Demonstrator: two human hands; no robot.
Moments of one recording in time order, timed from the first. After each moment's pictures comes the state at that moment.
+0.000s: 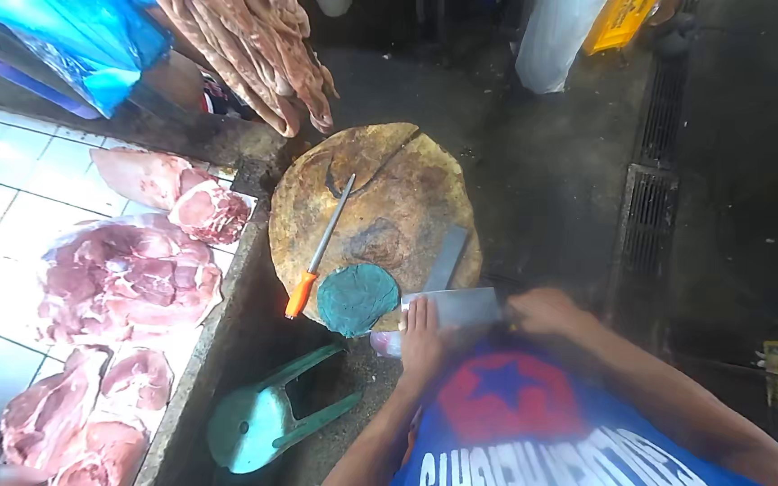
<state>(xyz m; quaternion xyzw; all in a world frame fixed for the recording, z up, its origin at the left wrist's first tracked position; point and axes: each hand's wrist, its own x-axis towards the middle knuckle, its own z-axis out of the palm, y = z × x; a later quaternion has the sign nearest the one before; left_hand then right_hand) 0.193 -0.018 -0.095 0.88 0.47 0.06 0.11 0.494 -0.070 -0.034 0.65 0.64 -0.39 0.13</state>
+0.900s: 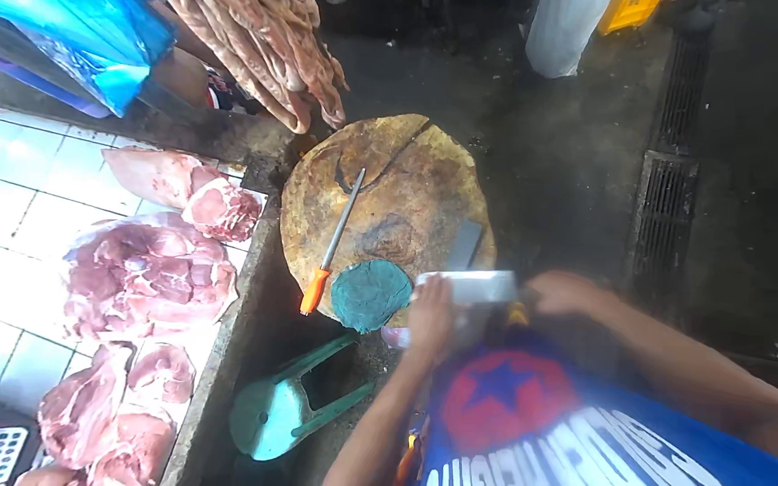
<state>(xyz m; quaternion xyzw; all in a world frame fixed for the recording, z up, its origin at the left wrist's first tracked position) 0.201 0.034 -0.069 0.89 0.44 -0.02 0.14 0.497 -0.034 -0.025 0.65 0.60 -0.45 0.12</state>
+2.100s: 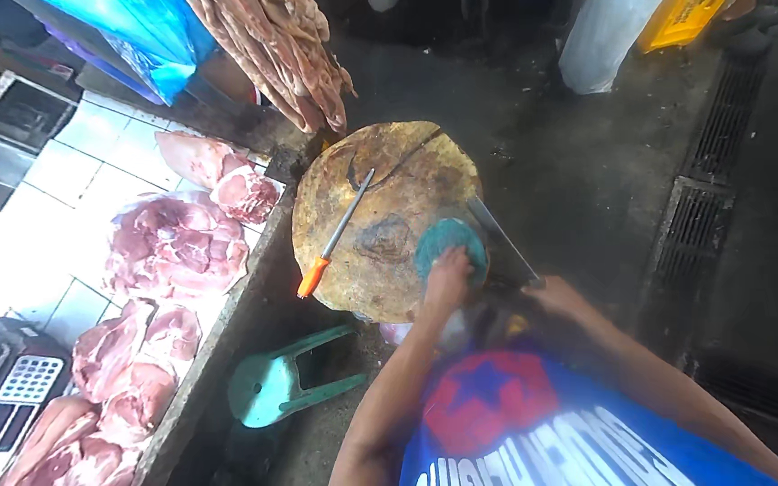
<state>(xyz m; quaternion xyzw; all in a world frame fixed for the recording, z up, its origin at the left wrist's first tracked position) 0.301 0.066 -0.071 0.88 0.43 0.09 0.17 0.561 -0.050 -0.110 0.75 0.36 -0.55 -0.12</state>
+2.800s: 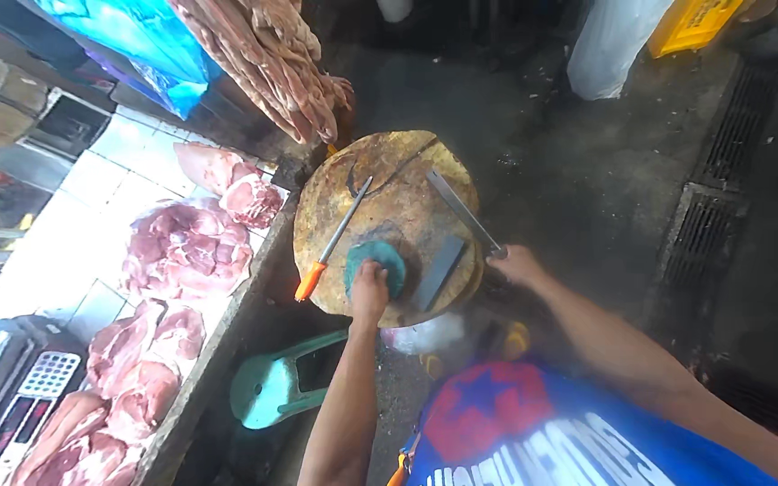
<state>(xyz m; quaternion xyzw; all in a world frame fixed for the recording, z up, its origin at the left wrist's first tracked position) 0.193 0.098 -0.039 0.73 0.65 0.12 0.17 0.547 0.041 -0.120 0.73 0.44 -0.49 -0.20</state>
